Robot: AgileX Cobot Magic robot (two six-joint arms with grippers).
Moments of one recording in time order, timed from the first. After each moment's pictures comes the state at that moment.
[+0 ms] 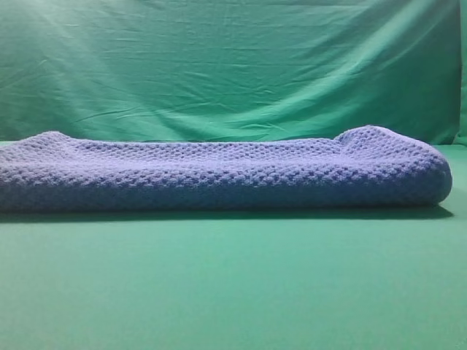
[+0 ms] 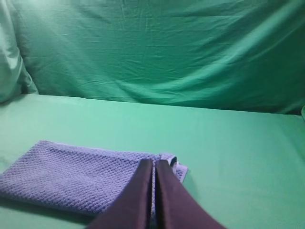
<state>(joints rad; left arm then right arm) -0.16 0.04 -0.50 -0.41 0.77 0.20 0.41 0.06 -0.62 -0.05 0.80 0.07</state>
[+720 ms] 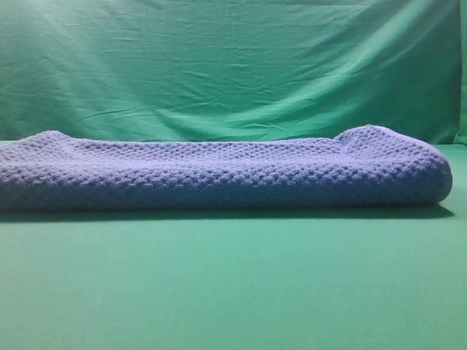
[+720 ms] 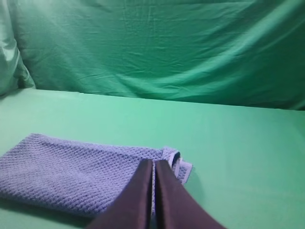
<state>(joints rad) -0.16 -0.01 -0.29 -0.13 0.51 0.04 0.41 0.02 -0.37 -0.05 0.56 0.06</state>
